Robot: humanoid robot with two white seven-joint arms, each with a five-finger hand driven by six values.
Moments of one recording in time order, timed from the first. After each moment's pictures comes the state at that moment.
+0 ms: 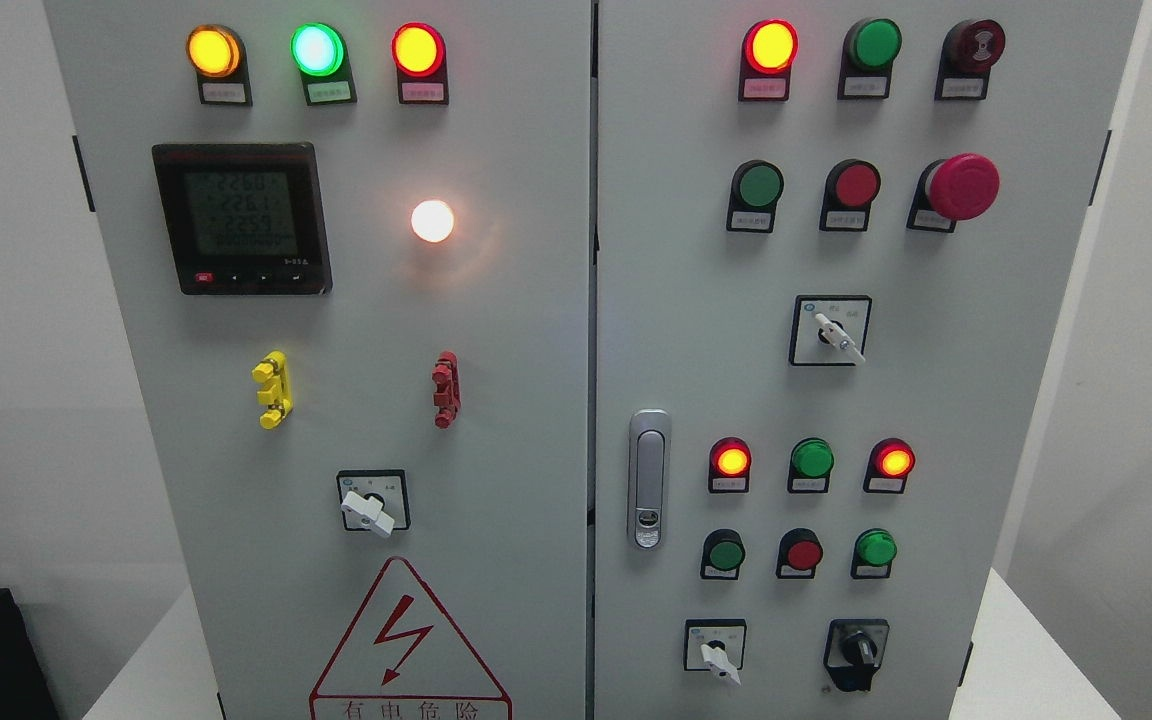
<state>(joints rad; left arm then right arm) 0.03 -0.08 -0.01 -0.09 0.03 -0.03 -0.03 0.07 0.04 0.13 -0.13 0.12 0.02 0.14</state>
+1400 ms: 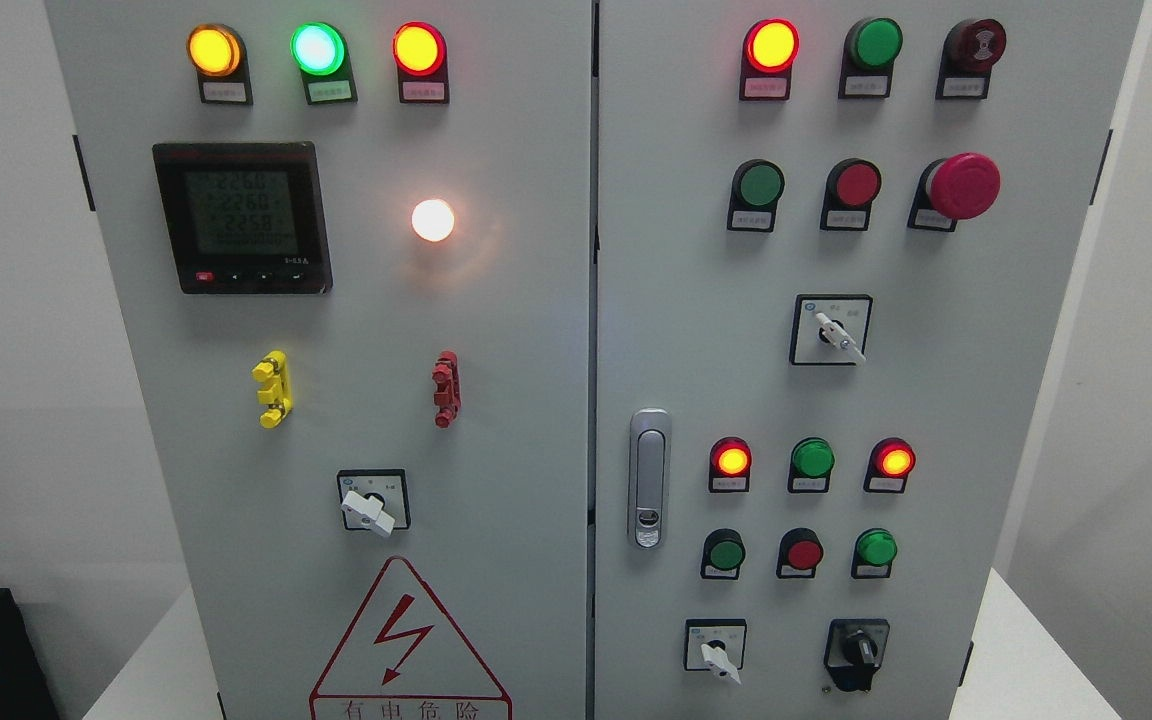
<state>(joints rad) 0.03 -0.08 -0.01 -0.09 0.03 -0.03 -0.03 0.15 0.04 0.13 -0.37 0.10 0.01 0.14</state>
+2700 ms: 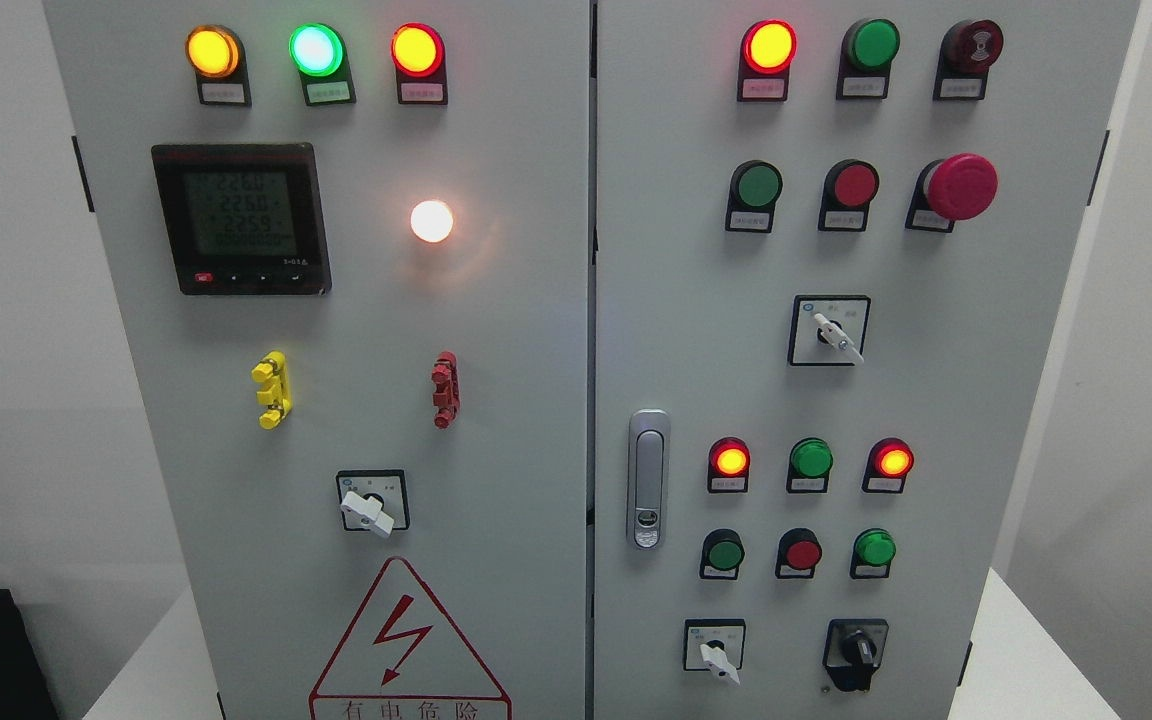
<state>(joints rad) 0.03 -0.08 -0.01 -0.09 0.03 -0.03 -0.03 0.30 0.04 0.11 -0.99 0.01 -0.21 0.01</state>
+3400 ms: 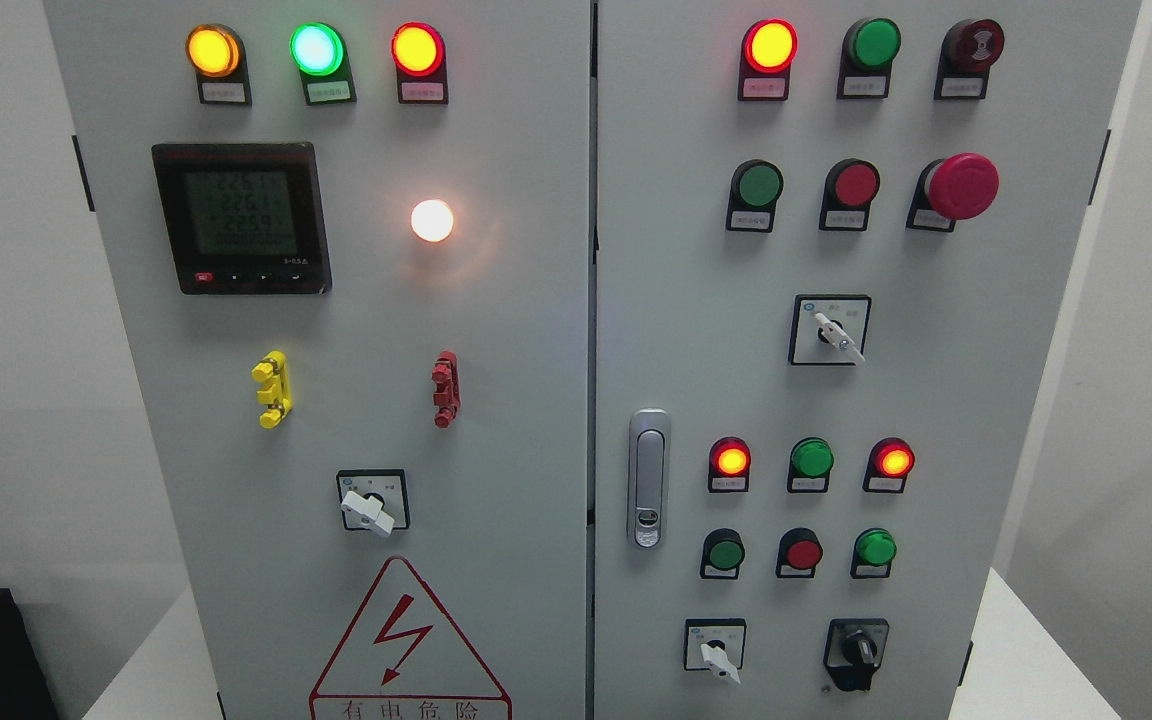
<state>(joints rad) 0.03 -0.08 -0.01 -0.09 0.03 -0.03 -0.03 0.35 0.04 0.08 -1.27 -0.01 -0.26 -0.04</state>
